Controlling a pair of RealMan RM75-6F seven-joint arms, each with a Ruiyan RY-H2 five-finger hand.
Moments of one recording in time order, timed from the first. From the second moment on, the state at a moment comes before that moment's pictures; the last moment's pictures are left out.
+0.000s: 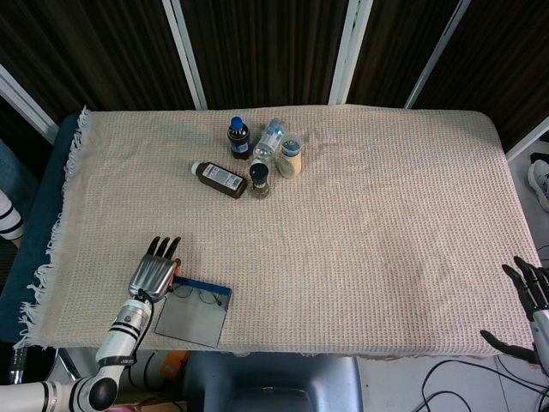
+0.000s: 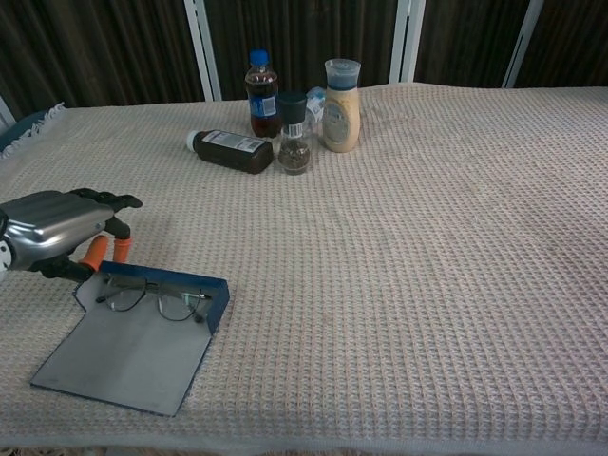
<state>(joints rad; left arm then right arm) -0.63 -1.48 -0.06 -1.66 0.89 1.10 0.85 -0.07 -0.95 -0.02 -1.65 -1.66 1.64 0.17</state>
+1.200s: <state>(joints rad) -0.53 -1.50 -0.01 -1.76 1.17 1.18 0.51 -0.05 -0.95 -0.02 -1.66 -1.66 1.61 0.15</state>
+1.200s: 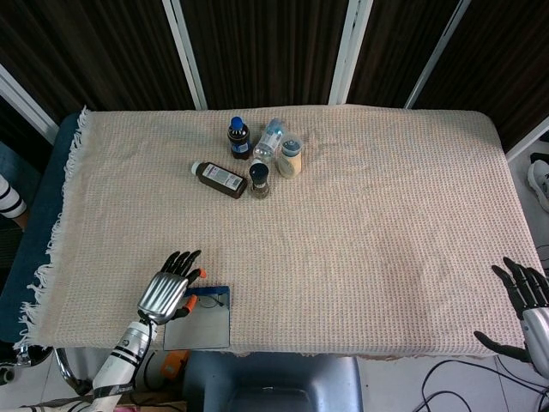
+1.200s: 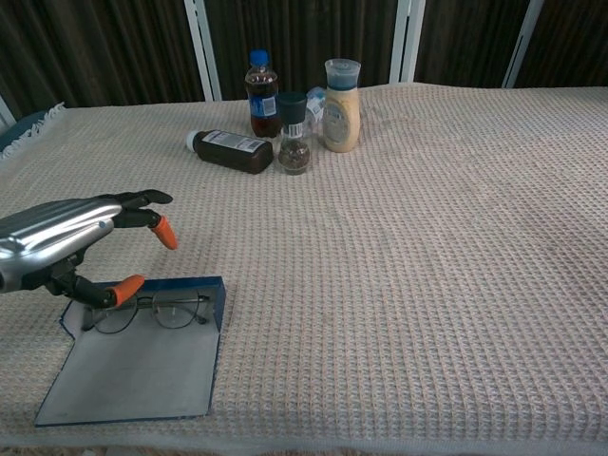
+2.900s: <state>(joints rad) -0.52 -1.56 -0.05 -1.67 1.13 1.13 0.54 -0.06 -0.95 -0.02 -1.66 -1.65 1.62 0.15</state>
